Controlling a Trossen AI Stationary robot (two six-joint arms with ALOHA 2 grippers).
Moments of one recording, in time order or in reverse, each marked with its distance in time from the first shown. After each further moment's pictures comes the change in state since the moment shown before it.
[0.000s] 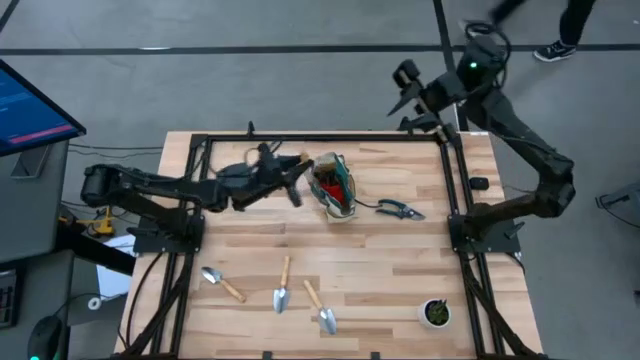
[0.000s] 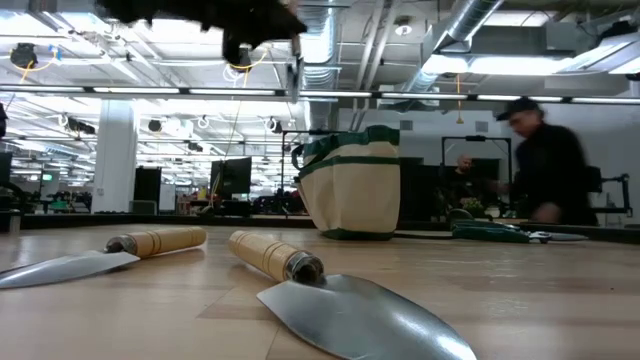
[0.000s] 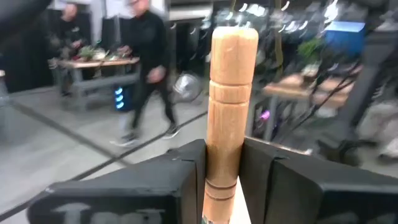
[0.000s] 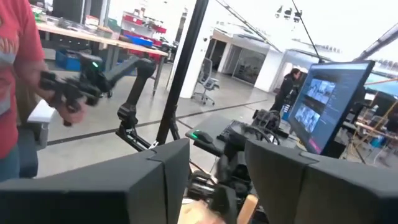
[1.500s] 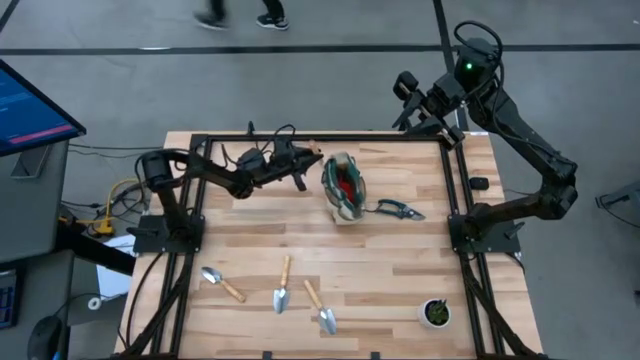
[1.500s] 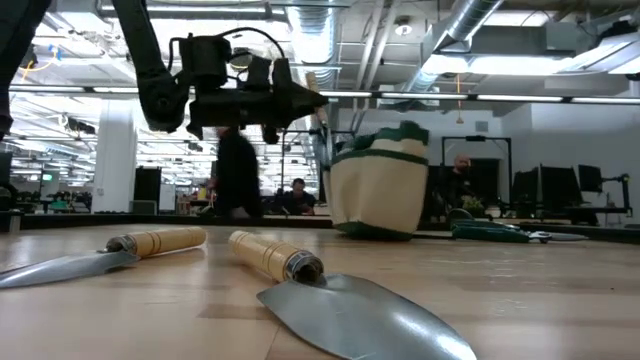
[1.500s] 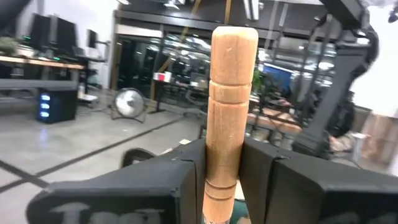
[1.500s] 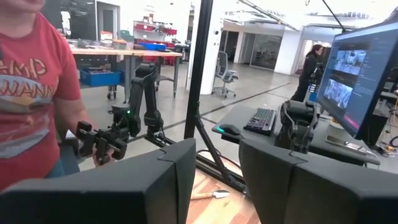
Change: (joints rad) left arm 0.346 0.533 -0.077 0.731 0.597 -0.189; right arm 0.004 -0.017 0.000 -0.188 -0.044 0.010
